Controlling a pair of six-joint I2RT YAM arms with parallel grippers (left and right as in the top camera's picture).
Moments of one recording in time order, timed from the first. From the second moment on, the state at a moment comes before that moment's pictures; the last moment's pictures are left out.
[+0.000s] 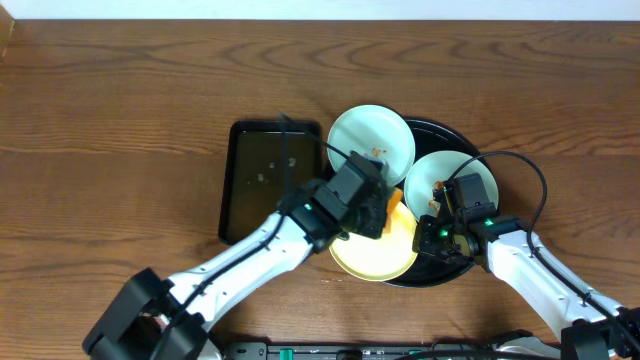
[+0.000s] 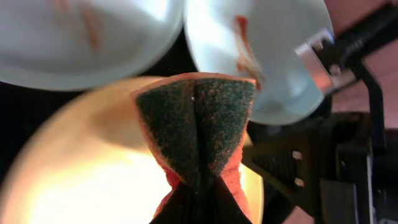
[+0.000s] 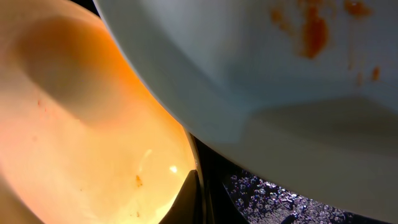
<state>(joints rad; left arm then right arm) -0.81 1.57 0.95 -0.31 0.20 -0.56 0.28 1.38 0.57 -0.49 -0.32 0.56</state>
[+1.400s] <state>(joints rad) -0.67 1.52 0.96 -0.49 -0.05 -0.63 0.28 1.38 0.57 -0.50 -0.31 0.57</state>
